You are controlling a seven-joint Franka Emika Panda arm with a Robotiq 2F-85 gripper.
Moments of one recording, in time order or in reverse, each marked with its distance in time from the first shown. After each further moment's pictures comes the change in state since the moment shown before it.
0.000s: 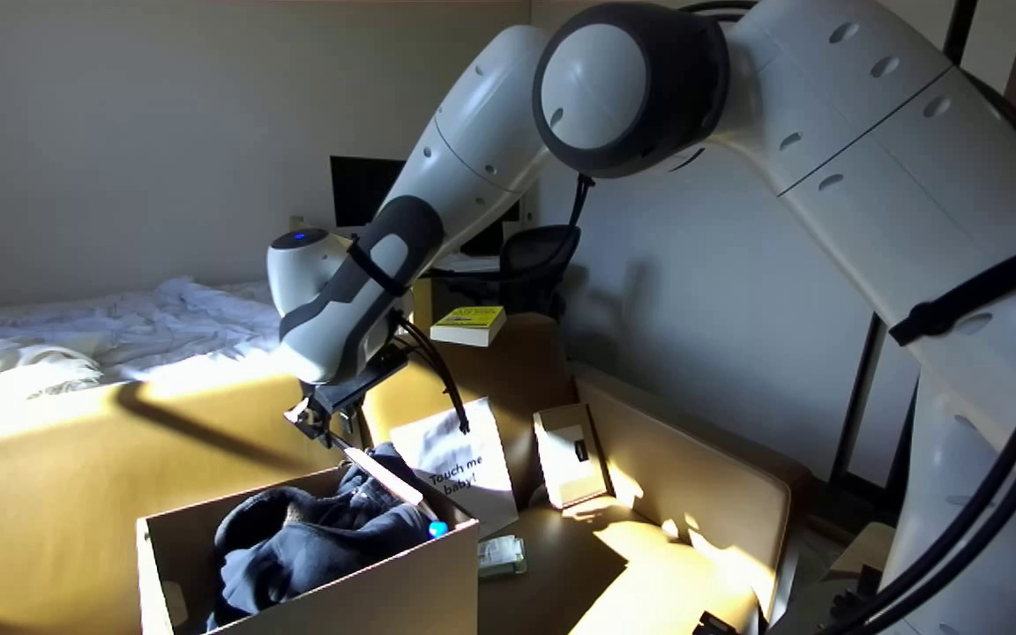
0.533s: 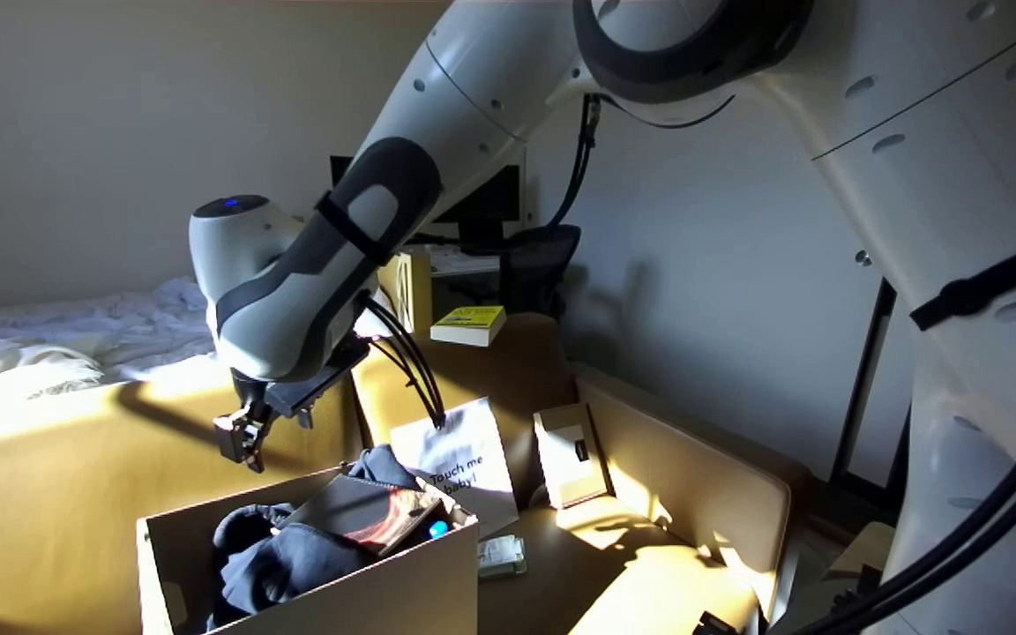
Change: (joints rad) arm 0.086 -0.154 0.077 -0.134 -0.057 -0.030 -0.047
